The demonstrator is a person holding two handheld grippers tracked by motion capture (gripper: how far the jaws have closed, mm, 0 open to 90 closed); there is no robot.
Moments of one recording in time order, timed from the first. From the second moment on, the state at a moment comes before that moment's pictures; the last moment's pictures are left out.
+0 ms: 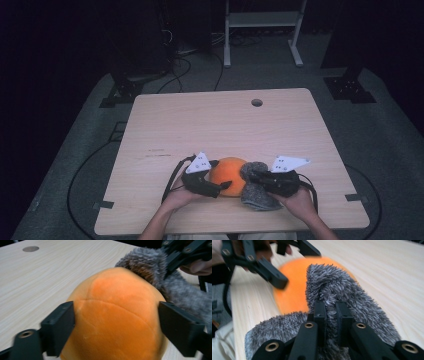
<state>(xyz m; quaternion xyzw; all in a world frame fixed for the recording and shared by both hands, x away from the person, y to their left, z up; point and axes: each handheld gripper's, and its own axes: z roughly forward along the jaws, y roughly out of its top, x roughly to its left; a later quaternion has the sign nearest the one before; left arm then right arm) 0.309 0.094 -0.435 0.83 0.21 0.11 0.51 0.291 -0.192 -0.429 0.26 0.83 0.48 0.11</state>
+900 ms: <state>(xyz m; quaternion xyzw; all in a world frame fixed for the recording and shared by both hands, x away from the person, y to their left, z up) 0.293 0.076 -0.424 0.85 0.14 0.15 0.49 0.278 -0.185 -0.386 0.20 0.83 0.50 0.12</state>
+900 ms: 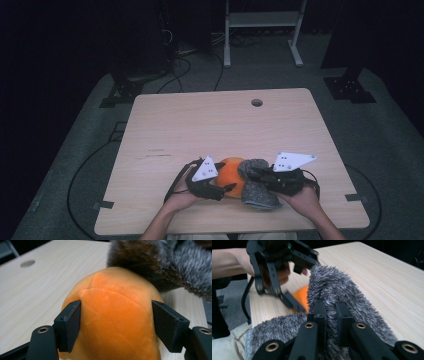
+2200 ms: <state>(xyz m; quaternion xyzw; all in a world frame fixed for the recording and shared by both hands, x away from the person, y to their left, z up) 0.306 0.098 -0.437 0.85 0.19 0.11 0.47 0.290 -0.185 -0.415 0.22 0.86 0.44 0.12</state>
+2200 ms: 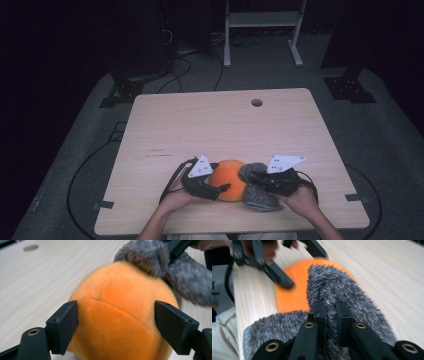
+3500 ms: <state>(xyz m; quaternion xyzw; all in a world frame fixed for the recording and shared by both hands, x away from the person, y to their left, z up) 0.318 0.104 -0.439 0.87 0.21 0.05 0.45 0.287 -0.188 -0.431 0.25 0.83 0.50 0.07</state>
